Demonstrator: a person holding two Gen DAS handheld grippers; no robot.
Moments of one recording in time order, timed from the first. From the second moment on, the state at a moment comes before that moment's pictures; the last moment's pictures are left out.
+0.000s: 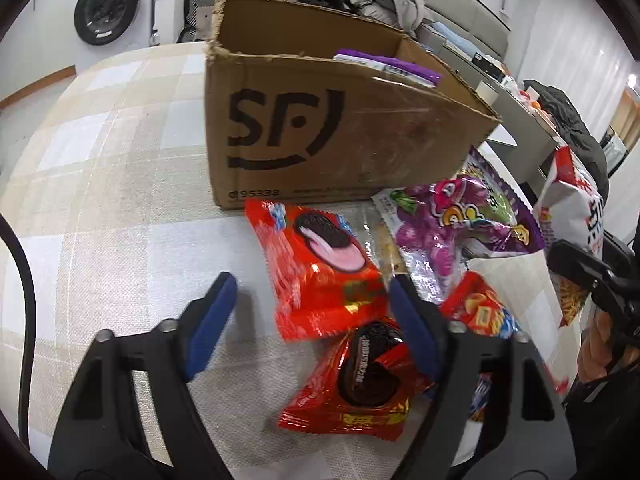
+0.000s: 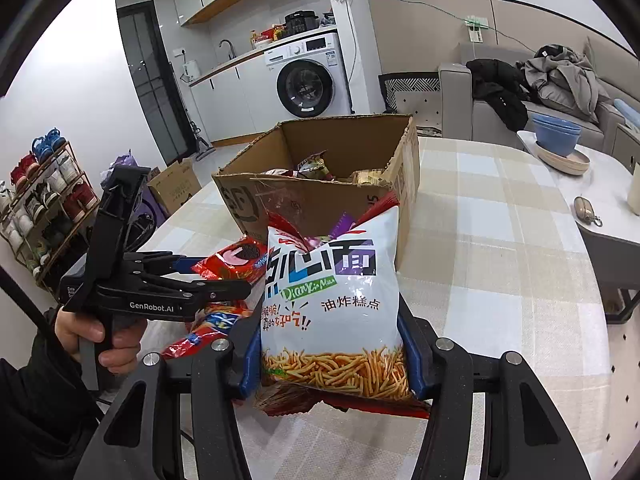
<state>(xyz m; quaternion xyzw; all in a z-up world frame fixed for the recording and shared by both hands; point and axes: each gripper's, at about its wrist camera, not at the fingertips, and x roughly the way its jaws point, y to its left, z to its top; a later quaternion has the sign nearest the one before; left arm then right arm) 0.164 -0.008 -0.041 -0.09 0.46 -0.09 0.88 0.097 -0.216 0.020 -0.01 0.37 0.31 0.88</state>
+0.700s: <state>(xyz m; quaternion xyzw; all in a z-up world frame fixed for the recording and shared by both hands) 0.193 -0.036 -0.048 -0.06 0.45 -0.07 0.89 0.095 -0.208 0.021 -0.01 0.36 0.31 0.88</state>
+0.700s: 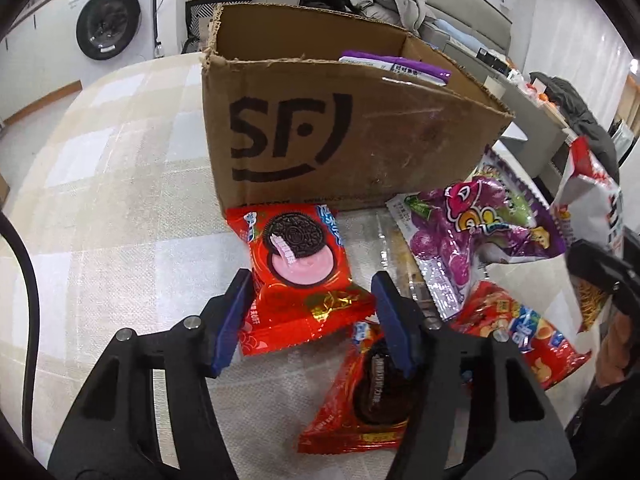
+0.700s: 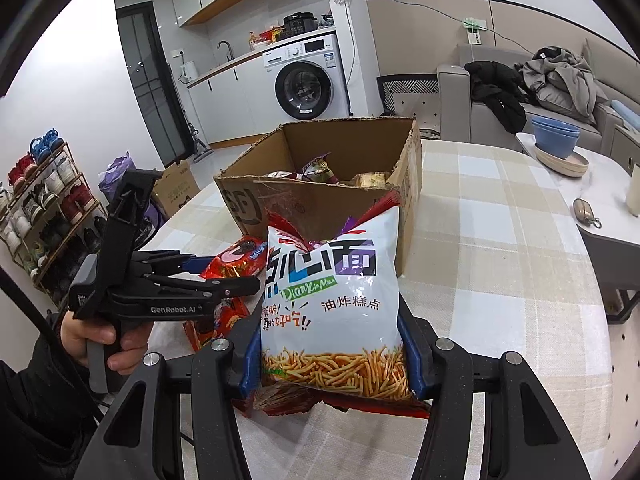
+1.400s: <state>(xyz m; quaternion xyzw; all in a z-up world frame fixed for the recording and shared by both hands) 0.188 -0.086 -0.046 -0.01 0.44 -0.05 0.90 0.095 -0.188 0.024 -0.01 0.37 0.32 0.87</state>
